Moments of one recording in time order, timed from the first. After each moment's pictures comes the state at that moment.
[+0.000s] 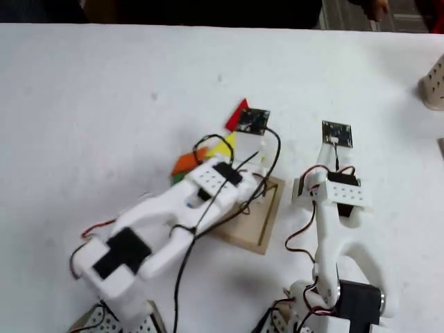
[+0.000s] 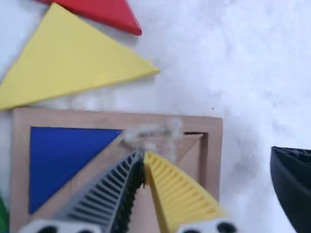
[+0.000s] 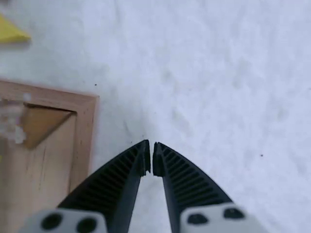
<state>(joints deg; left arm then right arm) 36.4 9.2 25.8 36.1 29.0 6.0 -16.5 51.7 47.6 3.0</state>
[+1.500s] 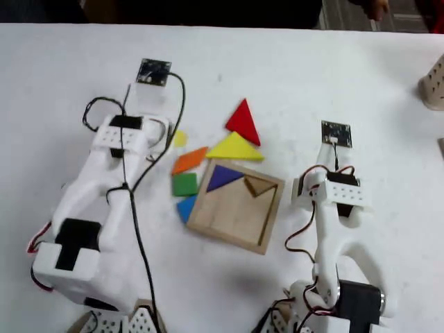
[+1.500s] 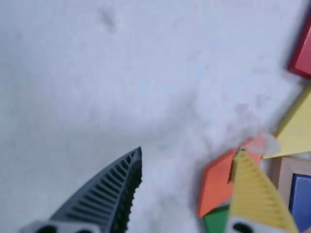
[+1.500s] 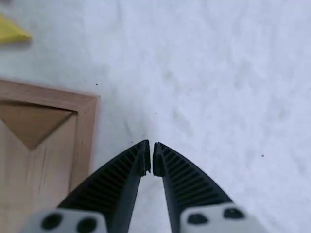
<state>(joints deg) 2.0 8.0 19.4 44.6 -2.9 5.8 -16.5 51.7 47.6 3.0</state>
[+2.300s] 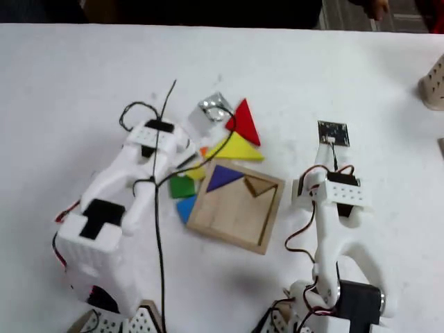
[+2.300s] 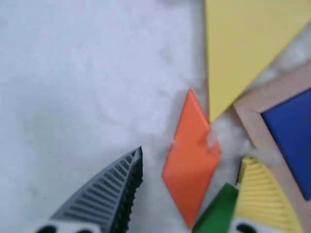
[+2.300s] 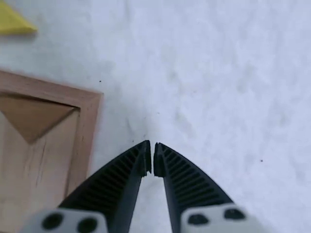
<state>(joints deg) 8.9 22.8 11.3 46.9 -33.2 5.8 -16.5 51.7 47.6 6.2</state>
